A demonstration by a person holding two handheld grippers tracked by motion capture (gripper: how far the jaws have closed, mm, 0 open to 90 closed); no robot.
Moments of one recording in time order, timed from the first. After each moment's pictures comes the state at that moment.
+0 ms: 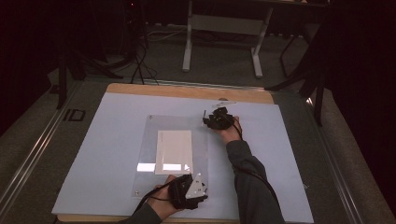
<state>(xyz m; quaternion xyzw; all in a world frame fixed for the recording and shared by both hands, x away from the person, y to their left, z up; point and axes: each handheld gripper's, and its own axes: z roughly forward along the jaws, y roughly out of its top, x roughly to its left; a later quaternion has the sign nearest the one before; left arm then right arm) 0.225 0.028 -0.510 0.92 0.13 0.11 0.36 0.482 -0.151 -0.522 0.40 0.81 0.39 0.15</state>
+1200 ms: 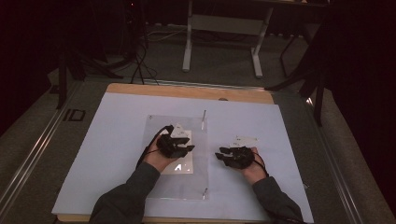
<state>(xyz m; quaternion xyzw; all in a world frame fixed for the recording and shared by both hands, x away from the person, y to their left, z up) 0.361 0.068 -0.489 0.86 0.28 0.14 0.39 0.351 -0.209 -0.528 0.29 0.86 0.41 0.12</state>
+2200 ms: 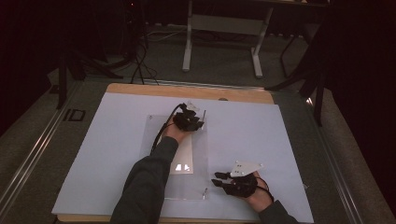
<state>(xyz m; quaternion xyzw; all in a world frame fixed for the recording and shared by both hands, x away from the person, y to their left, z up) 0.474 0.029 -0.517 0.84 0.34 0.13 0.40 0.266 -0.206 -0.518 0.21 0.87 0.44 0.07</state>
